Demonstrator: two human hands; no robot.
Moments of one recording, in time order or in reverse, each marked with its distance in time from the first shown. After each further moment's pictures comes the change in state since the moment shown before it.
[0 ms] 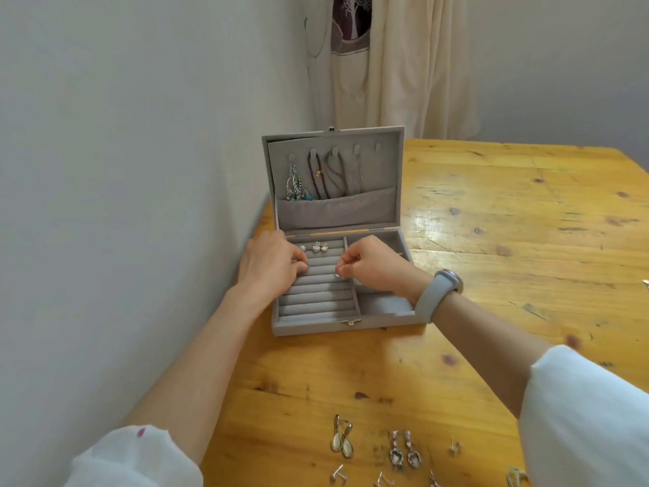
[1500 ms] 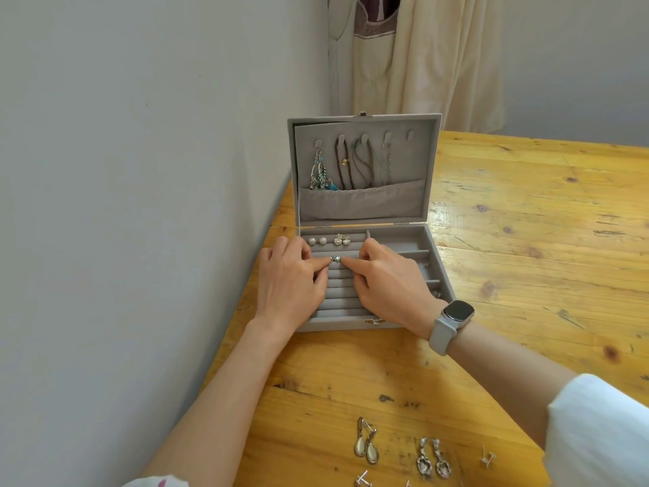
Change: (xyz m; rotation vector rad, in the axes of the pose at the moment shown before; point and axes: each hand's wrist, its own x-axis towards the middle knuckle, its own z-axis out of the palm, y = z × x) left_hand -0.028 -0.012 0.045 -0.076 0.446 0.112; right_hand -0.006 0.017 0.040 -0.624 0.344 -0.425
